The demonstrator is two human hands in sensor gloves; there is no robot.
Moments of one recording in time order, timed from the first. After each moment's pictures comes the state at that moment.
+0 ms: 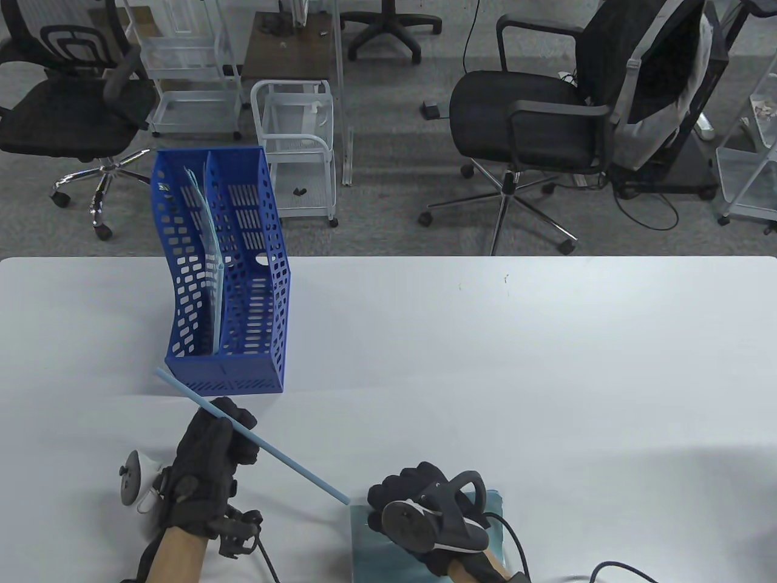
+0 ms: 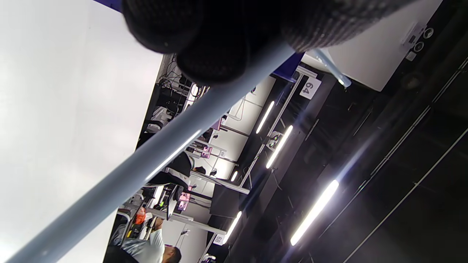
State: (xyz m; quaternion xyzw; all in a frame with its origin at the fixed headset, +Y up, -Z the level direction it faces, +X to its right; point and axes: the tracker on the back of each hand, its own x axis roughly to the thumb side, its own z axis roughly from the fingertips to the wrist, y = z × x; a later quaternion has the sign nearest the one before) left_hand -0.292 -0.774 -0.266 -0.01 -0.06 0.83 0.55; right_hand 0.035 -0.729 -0.231 0.31 -0.08 0.95 0.07
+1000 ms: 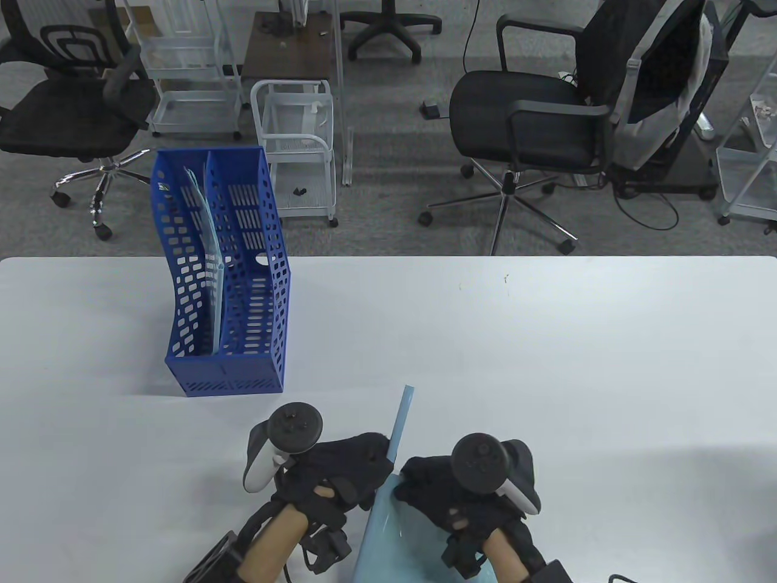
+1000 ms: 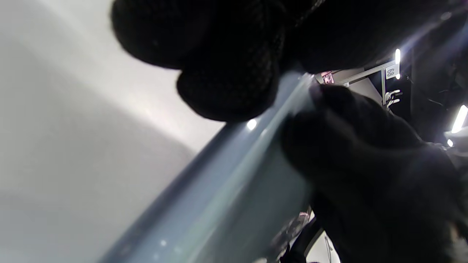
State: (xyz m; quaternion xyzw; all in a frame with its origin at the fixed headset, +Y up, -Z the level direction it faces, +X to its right) left_hand -0.128 -0.731 -0.287 -0.27 -0.15 0.46 0.83; right_hand 0.115 -0.721 -0.272 0.16 0.06 0.92 0.35
